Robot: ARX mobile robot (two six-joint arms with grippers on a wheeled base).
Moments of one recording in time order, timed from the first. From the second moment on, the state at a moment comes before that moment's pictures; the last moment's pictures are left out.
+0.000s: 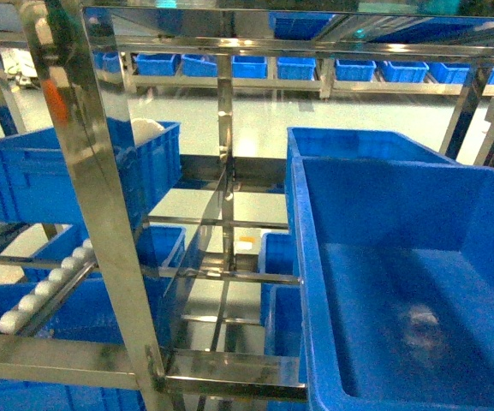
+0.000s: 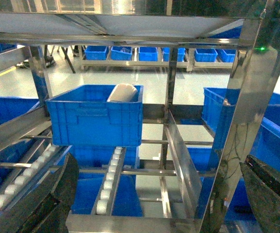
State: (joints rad) left arm 0.00 0.01 0.01 -0.01 0.00 0.00; right arm -0.09 1.04 0.12 0.73 -0.24 0.03
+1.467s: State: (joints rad) left arm 0.00 0.01 0.01 -0.01 0.00 0.00; right arm -0.14 2.01 1.02 0.22 -0.43 -0.18
